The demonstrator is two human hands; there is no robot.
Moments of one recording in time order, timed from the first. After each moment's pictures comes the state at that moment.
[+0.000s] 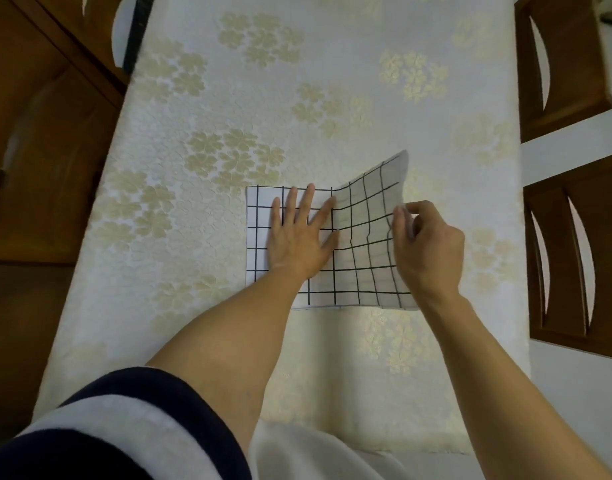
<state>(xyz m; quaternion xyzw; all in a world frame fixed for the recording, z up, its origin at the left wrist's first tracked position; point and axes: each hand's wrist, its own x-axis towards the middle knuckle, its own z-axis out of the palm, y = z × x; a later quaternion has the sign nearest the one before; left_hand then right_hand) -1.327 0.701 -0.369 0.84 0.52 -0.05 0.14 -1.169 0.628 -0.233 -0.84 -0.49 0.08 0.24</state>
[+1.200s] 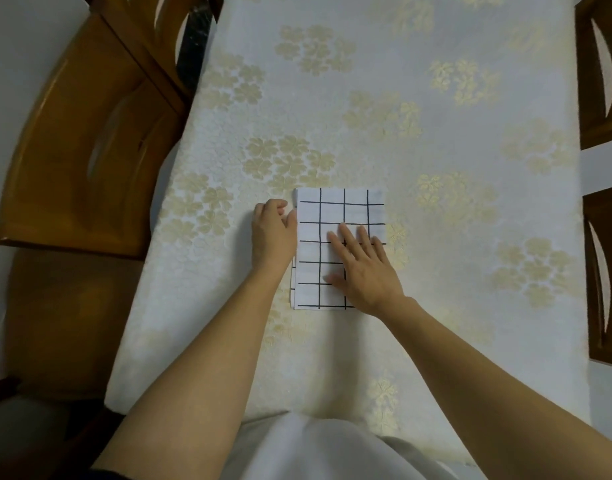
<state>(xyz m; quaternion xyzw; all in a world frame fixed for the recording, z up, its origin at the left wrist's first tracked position) -1.437 0.729 -0.334 0.55 0.70 0.23 0.40 -1.262 0.636 -0.332 -0.65 -0.72 0.22 -0.11</state>
